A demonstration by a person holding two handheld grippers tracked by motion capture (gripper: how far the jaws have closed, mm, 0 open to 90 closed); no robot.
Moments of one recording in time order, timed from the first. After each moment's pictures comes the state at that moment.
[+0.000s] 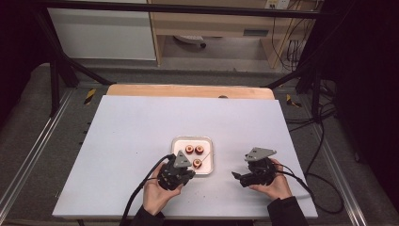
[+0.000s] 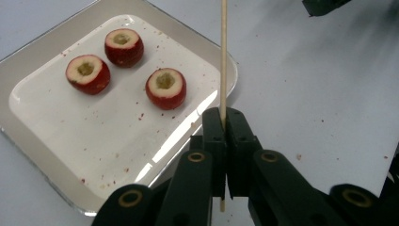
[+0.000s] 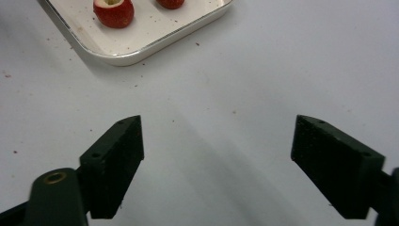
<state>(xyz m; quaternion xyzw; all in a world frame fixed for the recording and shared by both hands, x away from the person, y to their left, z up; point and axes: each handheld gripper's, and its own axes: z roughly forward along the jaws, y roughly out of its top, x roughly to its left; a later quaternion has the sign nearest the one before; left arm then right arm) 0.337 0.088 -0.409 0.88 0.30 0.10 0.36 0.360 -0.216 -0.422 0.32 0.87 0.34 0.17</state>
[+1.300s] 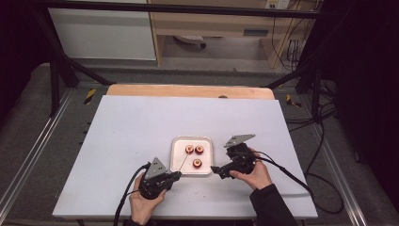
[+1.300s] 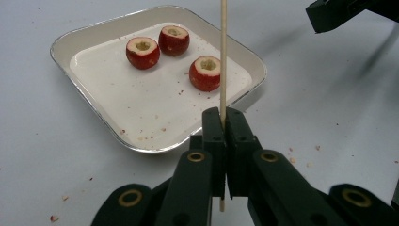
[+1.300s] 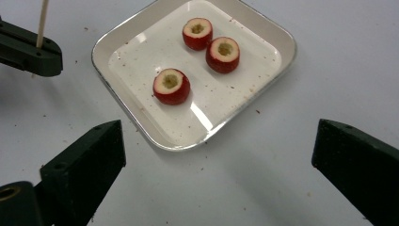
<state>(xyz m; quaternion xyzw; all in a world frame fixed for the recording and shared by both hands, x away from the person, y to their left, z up) 0.317 0.137 -0.433 0.81 0.35 0.12 0.46 0.386 -0.151 -0.396 0.33 0.87 0.36 0.08</state>
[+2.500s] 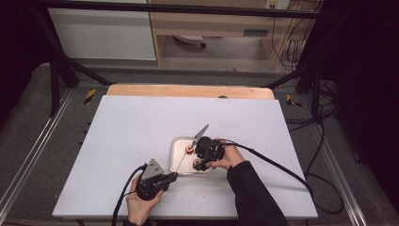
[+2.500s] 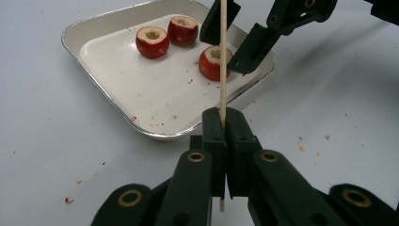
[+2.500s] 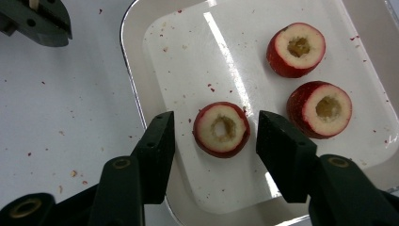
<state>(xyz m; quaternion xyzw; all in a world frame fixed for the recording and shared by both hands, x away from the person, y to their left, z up) 0.317 0.146 -0.438 0.81 0.36 0.12 0.45 0.432 -0.069 -0.411 0.17 0.96 0.22 0.01</state>
